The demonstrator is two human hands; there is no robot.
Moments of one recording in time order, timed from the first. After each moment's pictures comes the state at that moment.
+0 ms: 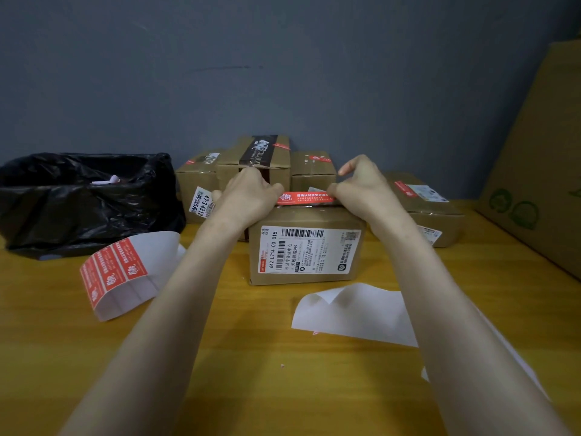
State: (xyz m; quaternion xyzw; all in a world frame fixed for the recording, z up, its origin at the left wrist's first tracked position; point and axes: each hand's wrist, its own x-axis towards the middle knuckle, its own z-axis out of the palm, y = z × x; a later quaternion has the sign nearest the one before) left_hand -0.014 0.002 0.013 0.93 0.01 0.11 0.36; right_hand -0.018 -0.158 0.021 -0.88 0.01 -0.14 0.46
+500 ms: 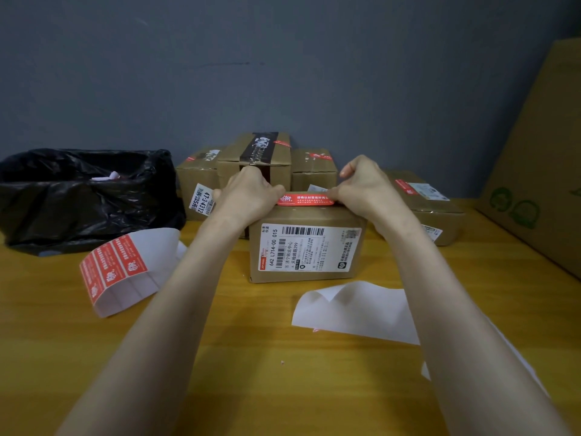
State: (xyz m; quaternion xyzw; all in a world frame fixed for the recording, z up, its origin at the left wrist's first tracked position) left_hand -0.012 0.003 0.009 0.93 0.00 0.12 0.35; right_hand -0.016 -0.162 0.020 -0.90 0.01 -0.12 0.43
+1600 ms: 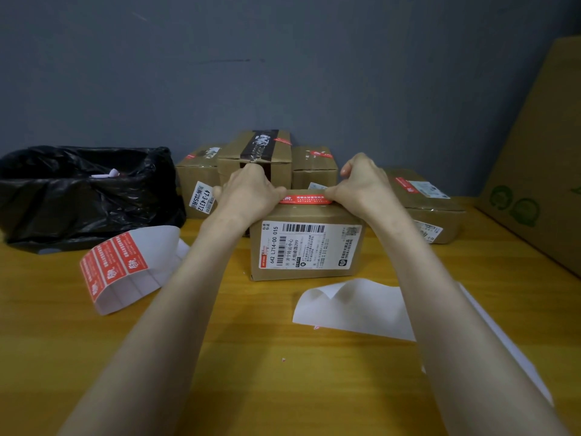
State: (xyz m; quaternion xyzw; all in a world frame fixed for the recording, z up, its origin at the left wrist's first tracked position) left_hand -0.013 0.000 0.010 0.94 0.02 0.12 0.31; right_hand -0.018 -0.155 0.021 -0.91 0.02 -0.14 0.39
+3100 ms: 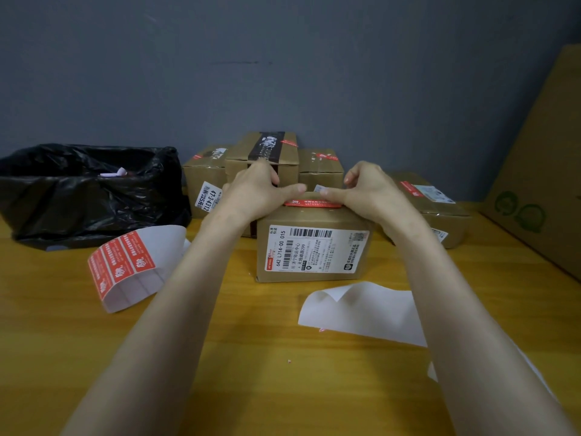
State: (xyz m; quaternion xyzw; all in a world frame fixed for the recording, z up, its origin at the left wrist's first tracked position) left_hand -0.013 0.008 0.014 0.93 -0.02 0.12 0.34; right_hand -0.021 -0.158 0.021 -0.92 0.00 -0.12 0.37
